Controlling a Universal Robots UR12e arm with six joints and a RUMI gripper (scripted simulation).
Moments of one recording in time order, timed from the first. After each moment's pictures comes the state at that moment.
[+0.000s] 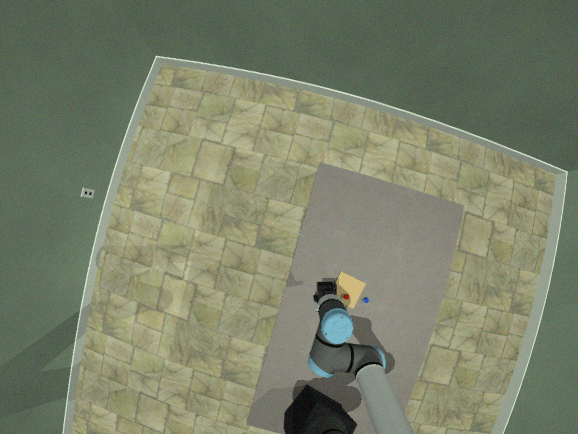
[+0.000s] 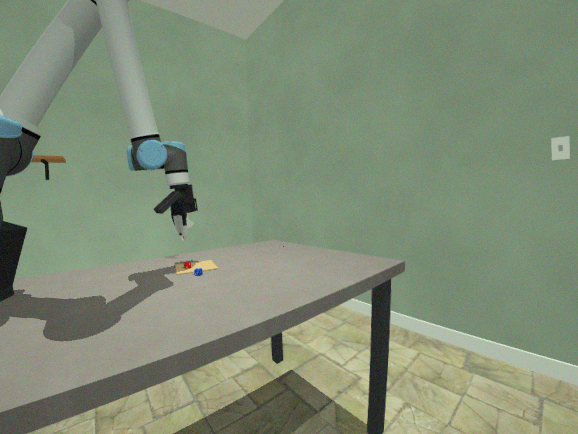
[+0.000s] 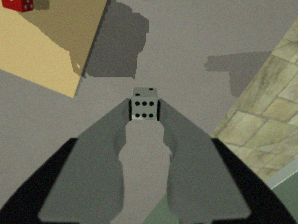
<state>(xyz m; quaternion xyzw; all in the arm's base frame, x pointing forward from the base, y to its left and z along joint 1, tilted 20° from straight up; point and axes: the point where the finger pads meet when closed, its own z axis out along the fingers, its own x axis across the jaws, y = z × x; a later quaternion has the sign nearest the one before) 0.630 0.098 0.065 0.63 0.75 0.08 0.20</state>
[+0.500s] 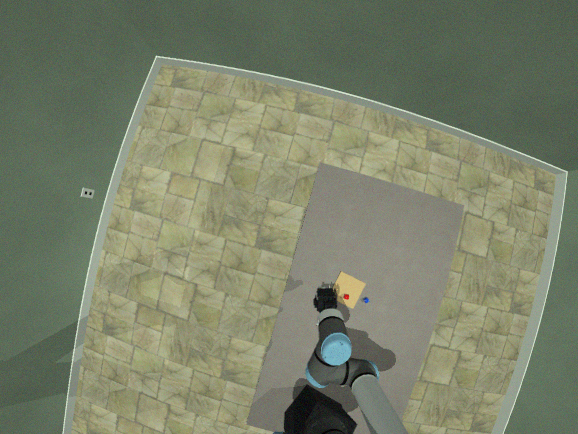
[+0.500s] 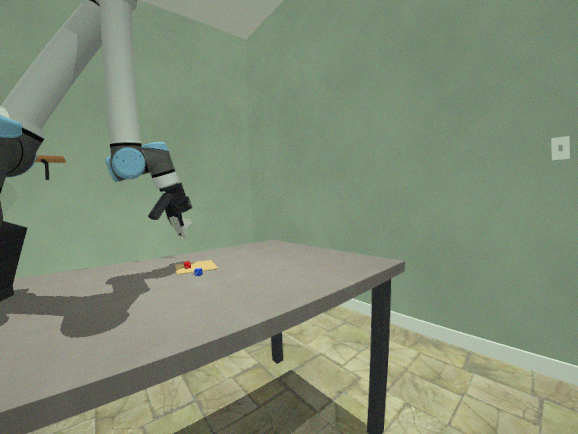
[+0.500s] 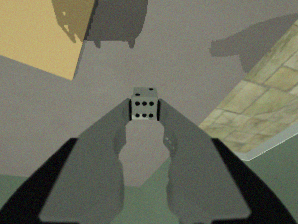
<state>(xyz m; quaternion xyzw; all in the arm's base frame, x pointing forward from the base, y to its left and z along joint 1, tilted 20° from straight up) 0.628 0.097 0.065 0.60 0.73 0.16 0.27</state>
